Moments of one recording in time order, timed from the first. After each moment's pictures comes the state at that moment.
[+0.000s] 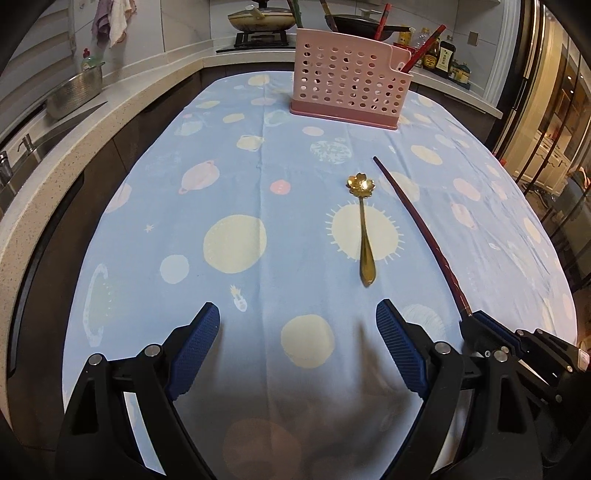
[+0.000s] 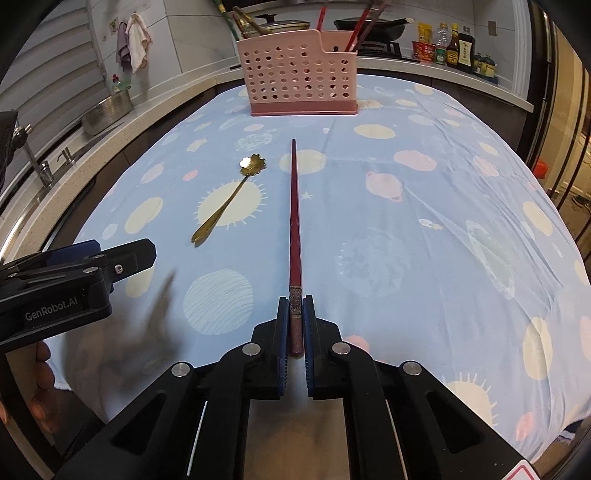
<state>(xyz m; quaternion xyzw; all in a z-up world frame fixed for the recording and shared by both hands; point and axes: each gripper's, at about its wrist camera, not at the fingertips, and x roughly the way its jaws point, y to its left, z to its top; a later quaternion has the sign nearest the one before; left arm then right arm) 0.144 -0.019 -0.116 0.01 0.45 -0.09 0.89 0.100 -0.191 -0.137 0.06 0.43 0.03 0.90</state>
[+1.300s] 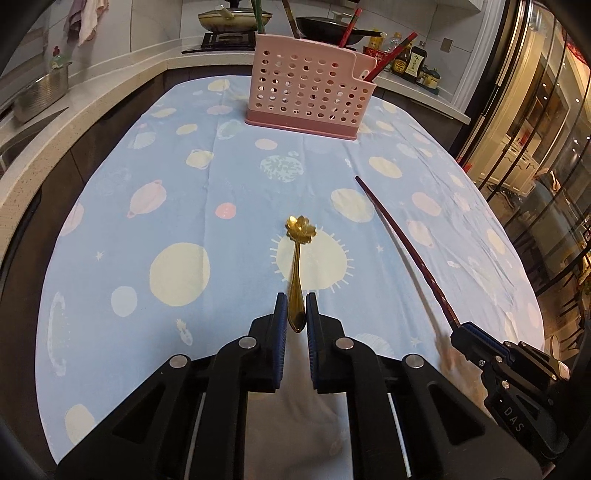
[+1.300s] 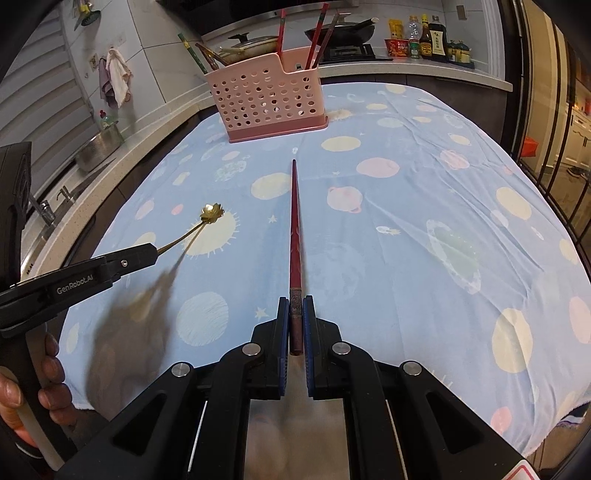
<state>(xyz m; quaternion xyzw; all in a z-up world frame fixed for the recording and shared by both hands) 0.158 -0.033 -0.101 -0.02 0.45 -0.16 0.88 0.089 -0.221 -0.119 0.11 0.41 0.02 0.90</state>
